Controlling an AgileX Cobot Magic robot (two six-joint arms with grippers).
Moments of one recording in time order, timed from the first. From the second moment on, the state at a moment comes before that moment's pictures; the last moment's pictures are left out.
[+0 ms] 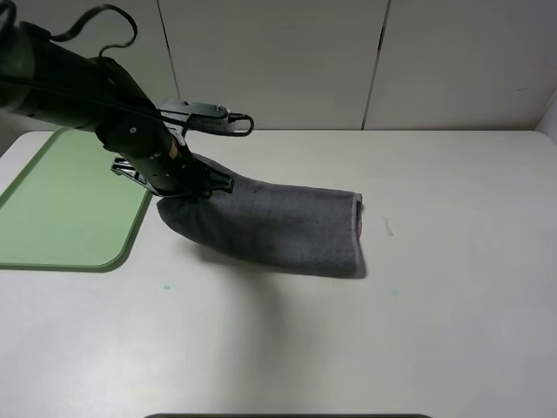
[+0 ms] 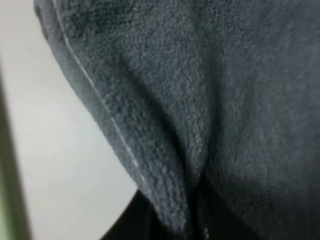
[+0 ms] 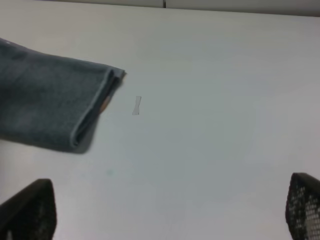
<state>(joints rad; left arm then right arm) -0.56 1.85 -1.04 0.49 0.33 -0.72 0.07 -0.01 -0.52 0.11 1.08 -0.04</state>
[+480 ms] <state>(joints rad) -0.56 1.70 -1.04 0.49 0.47 -0.68 0.07 -0.01 -0.52 0.11 1.08 -0.04</state>
